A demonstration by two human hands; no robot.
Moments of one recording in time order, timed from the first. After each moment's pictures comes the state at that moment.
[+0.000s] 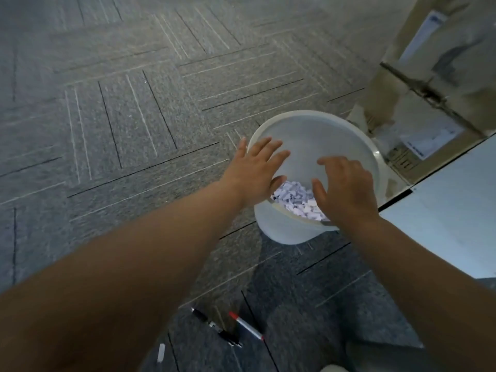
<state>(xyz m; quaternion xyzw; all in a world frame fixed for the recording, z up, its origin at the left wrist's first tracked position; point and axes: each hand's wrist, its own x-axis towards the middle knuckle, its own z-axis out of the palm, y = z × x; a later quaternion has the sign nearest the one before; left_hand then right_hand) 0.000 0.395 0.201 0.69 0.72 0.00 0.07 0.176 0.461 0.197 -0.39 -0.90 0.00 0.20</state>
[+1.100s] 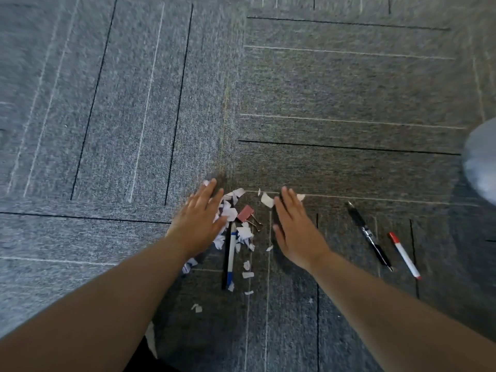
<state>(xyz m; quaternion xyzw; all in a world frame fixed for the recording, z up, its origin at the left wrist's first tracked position) -0.063 -0.117 -0.036 0.32 0.90 0.03 0.30 0.055 0.080 -0.045 -0.06 -0.96 0.23 -0.18</state>
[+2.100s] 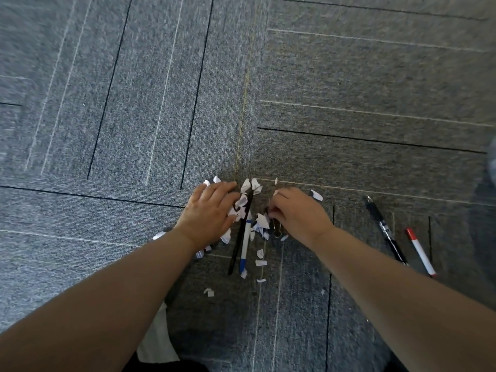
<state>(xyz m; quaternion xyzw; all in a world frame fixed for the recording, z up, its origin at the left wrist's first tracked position) -0.059 -0.137 -0.035 0.43 0.88 -0.02 0.21 0.017 0.066 -0.030 0.03 -0.96 0.24 -0.17</state>
